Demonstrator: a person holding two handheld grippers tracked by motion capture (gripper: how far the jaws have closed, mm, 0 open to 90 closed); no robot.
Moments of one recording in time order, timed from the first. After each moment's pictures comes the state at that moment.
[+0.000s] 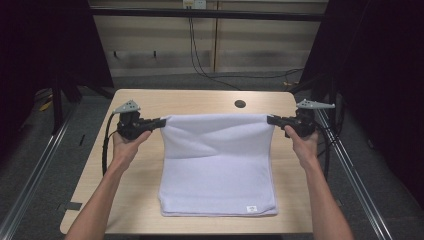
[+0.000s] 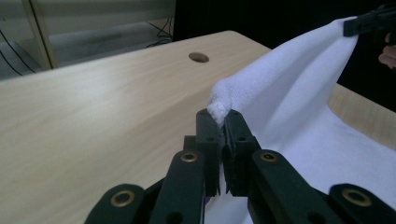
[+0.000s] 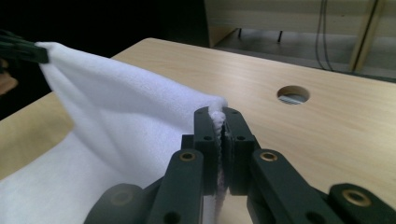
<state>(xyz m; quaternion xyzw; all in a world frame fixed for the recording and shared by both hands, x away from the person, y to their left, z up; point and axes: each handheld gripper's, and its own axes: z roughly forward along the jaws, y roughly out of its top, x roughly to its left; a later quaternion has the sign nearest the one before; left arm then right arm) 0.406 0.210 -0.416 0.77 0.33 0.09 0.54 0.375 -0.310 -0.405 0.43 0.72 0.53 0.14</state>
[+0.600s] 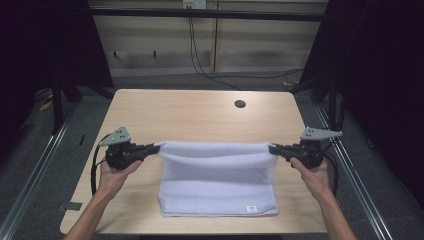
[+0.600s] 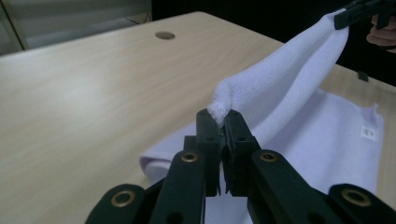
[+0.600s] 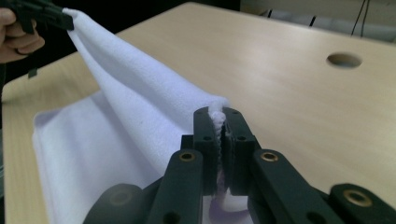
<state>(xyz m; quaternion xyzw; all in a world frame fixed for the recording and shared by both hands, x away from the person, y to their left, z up) 0.325 0.229 -0.427 0.80 0.28 0.08 0.53 0.287 -0.300 -0.418 0.37 0.77 0.50 0.12</state>
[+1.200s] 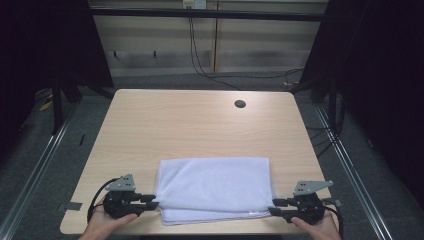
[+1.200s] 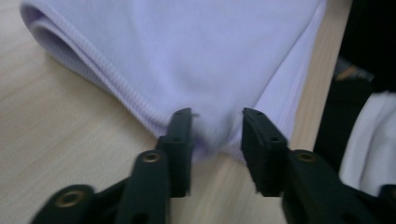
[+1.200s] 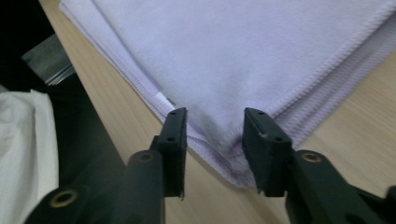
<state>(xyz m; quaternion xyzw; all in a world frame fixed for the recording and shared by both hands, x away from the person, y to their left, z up) 0.248 0.240 -0.476 0.85 0.28 -0.03 0.45 0.185 -0.290 -0.478 0.39 0.83 0.40 0.04</state>
